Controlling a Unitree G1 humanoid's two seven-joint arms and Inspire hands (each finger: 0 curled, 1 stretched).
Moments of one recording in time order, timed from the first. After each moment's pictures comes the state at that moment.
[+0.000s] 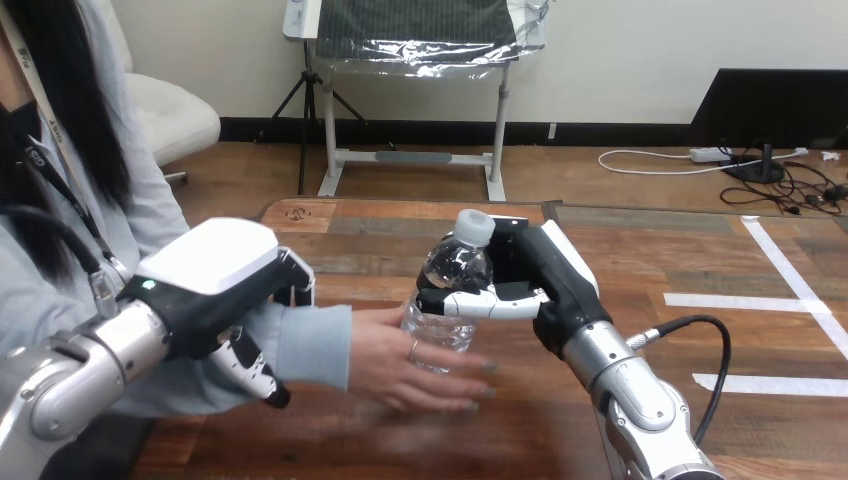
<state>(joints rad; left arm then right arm) -0.24 0.78 -0.17 0.20 0.62 -0.46 -0.26 -0.57 -0.08 -0.03 1.12 -0.08 -0.66 0.25</state>
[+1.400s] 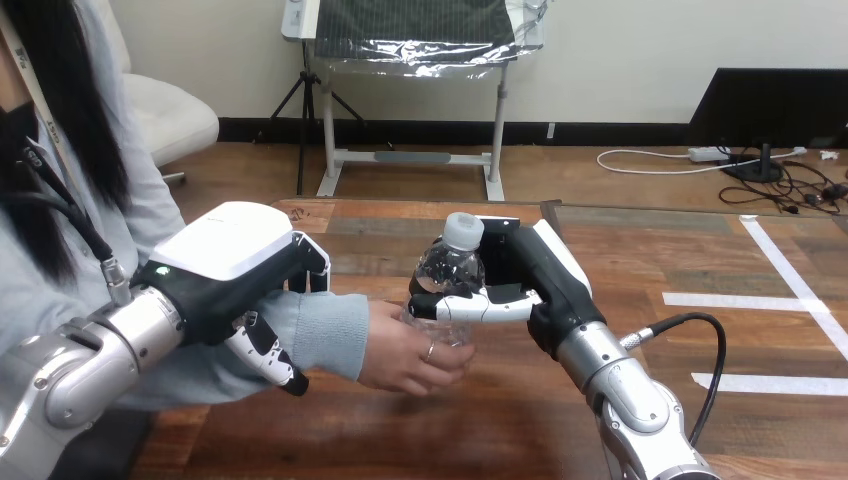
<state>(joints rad) -0.27 0.75 -0.18 0.19 0.62 -0.46 -0.26 -0.57 -0.07 0.00 1.12 -0.10 -0.68 0.23</state>
